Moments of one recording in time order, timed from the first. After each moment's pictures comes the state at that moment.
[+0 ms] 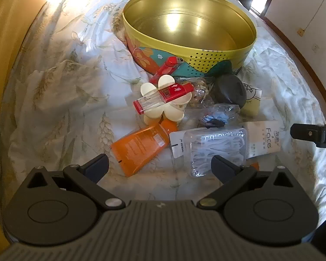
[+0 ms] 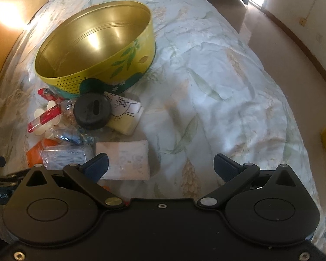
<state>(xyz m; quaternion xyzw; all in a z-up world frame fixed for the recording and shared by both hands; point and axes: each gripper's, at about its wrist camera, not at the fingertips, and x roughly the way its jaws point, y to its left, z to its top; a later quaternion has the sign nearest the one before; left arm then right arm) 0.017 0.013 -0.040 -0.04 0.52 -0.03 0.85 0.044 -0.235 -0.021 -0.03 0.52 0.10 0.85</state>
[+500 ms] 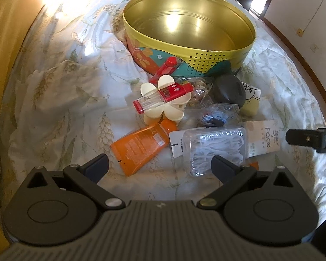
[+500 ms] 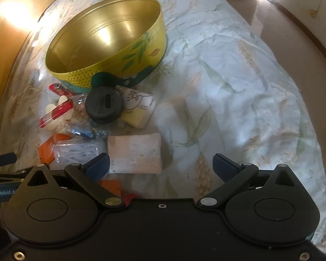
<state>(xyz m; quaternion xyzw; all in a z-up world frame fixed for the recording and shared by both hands) 0.015 0.014 -0.039 -0.04 0.52 -0.03 0.85 0.043 -0.232 -0.026 -0.02 0.54 0.13 0.83</state>
